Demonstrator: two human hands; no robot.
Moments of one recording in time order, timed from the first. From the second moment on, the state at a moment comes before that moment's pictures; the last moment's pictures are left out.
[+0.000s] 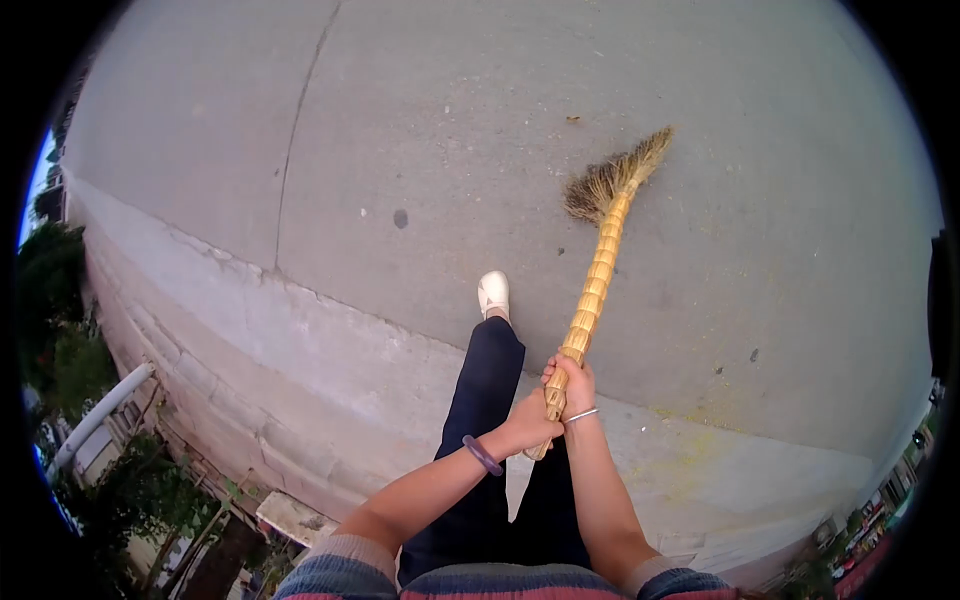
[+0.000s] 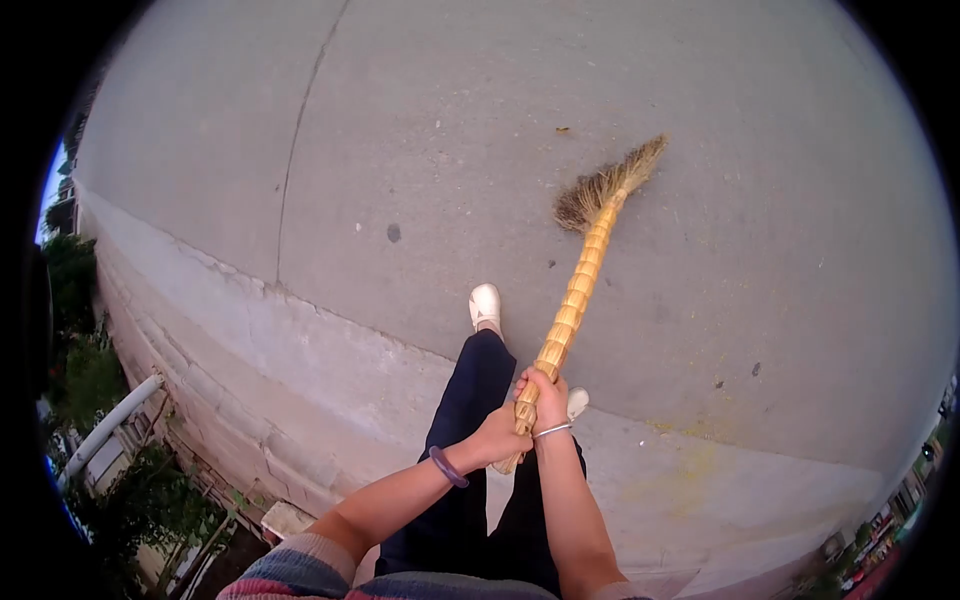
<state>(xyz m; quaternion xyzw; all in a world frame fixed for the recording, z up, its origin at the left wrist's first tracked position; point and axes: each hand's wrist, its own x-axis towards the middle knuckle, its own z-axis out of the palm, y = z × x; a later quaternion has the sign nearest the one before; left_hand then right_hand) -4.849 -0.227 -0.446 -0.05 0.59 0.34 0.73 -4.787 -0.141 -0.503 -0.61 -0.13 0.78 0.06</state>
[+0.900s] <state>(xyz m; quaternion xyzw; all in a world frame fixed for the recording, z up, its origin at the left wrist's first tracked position) -5.090 -0.093 -0.465 0.10 0.60 0.33 0.72 -4.999 -0.008 -0.517 -0.62 -0.11 0.75 0.22</state>
